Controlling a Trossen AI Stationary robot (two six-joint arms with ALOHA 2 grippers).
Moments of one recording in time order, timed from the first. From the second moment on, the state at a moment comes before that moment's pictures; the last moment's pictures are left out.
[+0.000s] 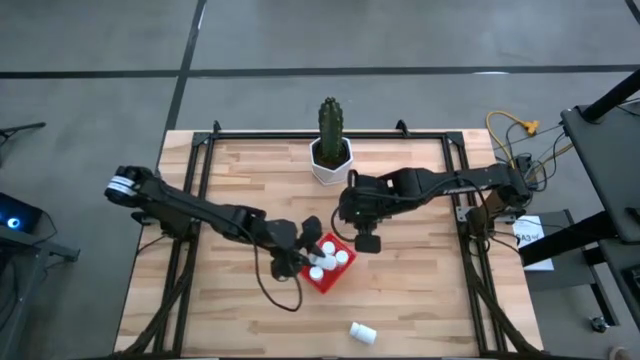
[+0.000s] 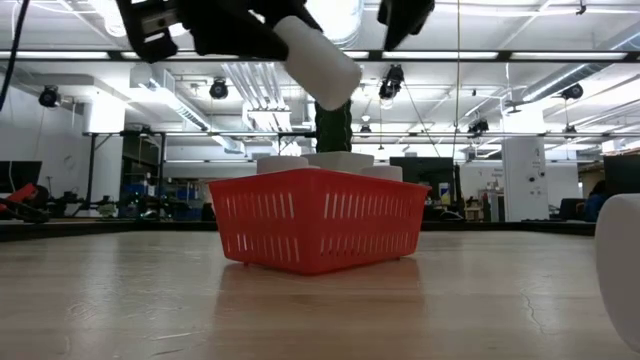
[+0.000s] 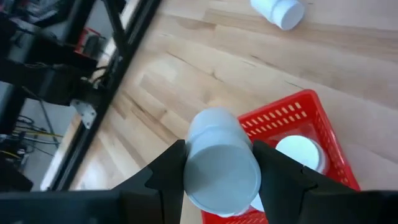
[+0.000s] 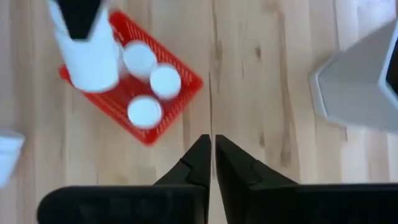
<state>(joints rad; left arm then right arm) -0.27 1.49 1.07 -0.18 0.00 0.87 0.13 1.72 1.75 -1.20 0.11 0.15</state>
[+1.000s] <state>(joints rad) -0.18 1.84 1.47 -0.59 0.12 0.87 0.03 1.64 1.75 -1.41 0.24 0.21</state>
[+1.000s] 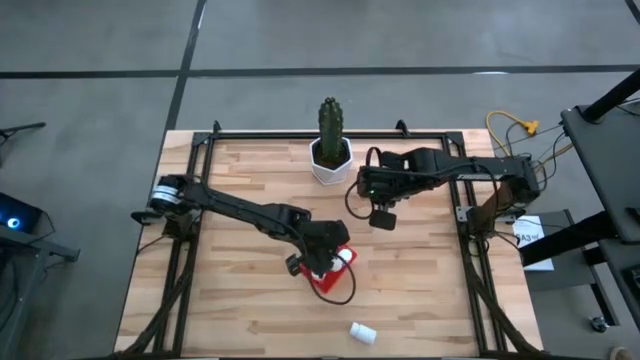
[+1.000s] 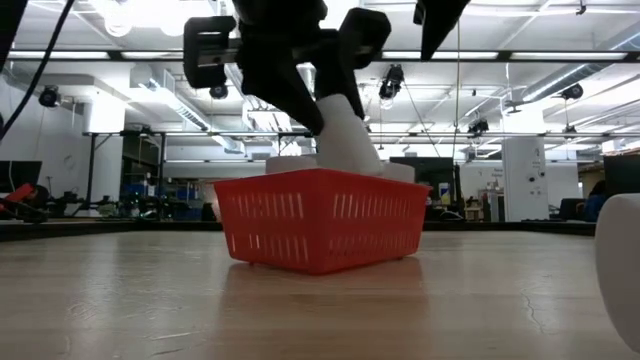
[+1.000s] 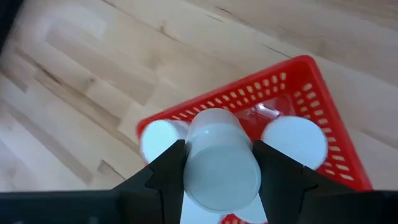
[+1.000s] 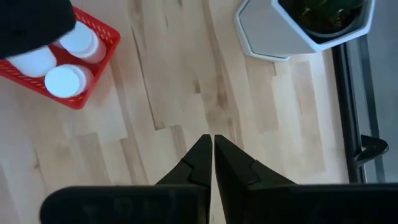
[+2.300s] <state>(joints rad) -0.16 1.84 1.47 -0.59 0.16 0.85 0.03 1.59 1.75 -1.39 0.27 0.21</state>
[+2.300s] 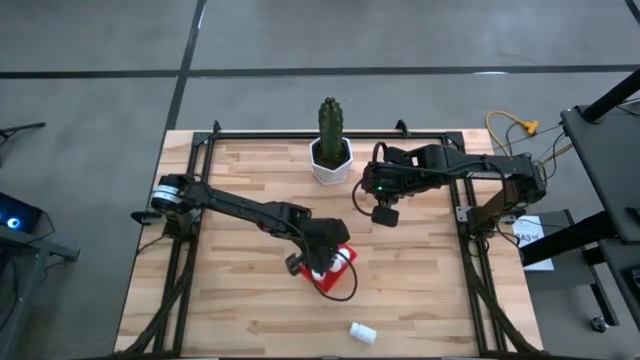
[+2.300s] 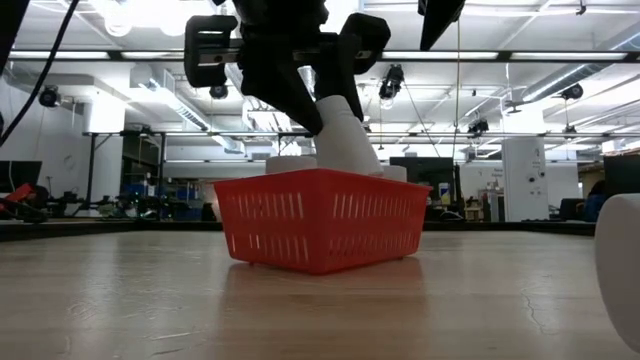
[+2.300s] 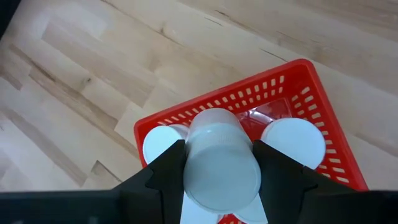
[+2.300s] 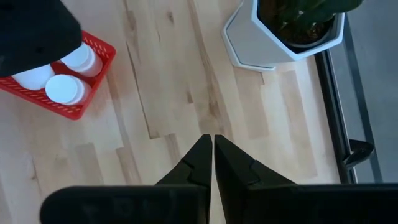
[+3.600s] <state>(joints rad) -0.16 1.98 1.58 -0.67 0.16 0.81 0.03 1.59 1.75 -1.38 0.27 0.18</state>
